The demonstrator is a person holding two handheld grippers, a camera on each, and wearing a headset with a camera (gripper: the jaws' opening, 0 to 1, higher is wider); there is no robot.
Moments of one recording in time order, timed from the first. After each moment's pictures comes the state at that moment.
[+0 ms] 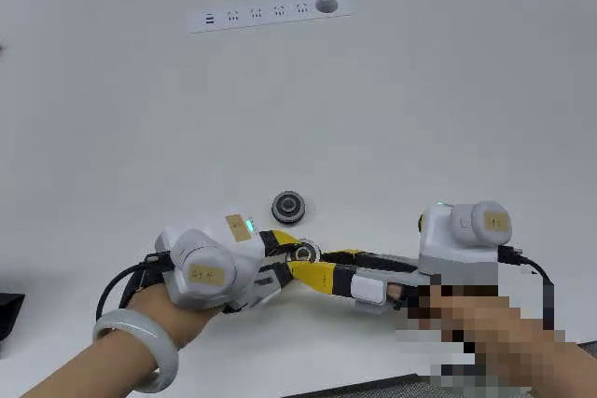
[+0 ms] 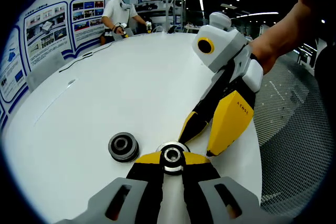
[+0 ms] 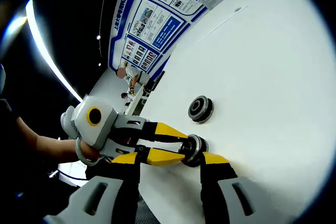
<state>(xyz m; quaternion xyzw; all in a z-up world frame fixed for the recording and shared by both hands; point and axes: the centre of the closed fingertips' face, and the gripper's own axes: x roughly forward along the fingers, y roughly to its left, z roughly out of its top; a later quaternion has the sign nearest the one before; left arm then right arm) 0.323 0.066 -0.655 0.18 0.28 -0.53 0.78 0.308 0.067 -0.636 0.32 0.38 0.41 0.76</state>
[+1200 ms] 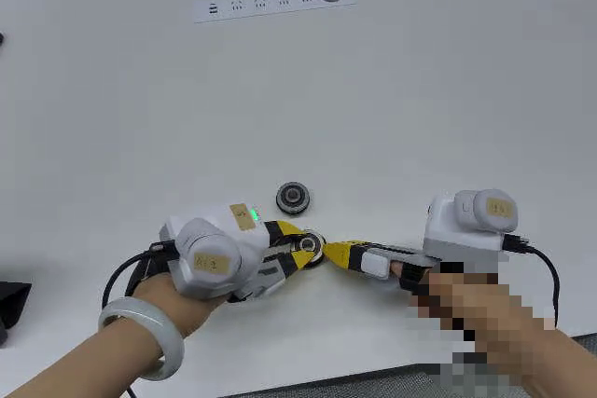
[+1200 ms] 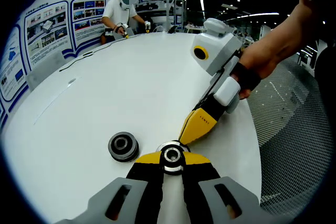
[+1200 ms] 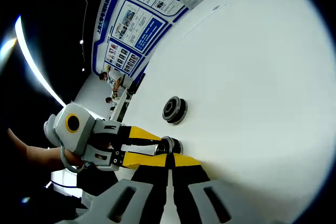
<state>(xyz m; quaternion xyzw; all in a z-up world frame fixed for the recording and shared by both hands) 0.323 0.066 -0.655 0.18 0.29 -0.53 0.78 0.322 0.051 -0.662 0.32 0.41 0.34 0.78</state>
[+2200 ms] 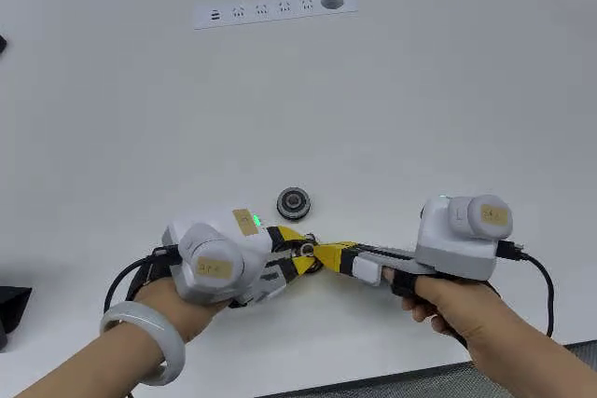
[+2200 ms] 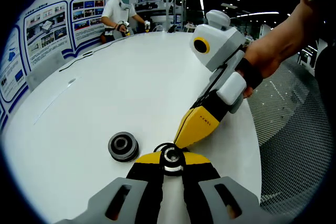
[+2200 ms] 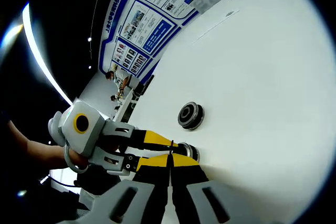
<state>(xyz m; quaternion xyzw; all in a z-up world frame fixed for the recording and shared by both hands) 0.322 0.066 -0.655 0.19 0.29 -0.53 0.78 0.324 0.067 -0.642 0.31 0.38 0.37 0.79</state>
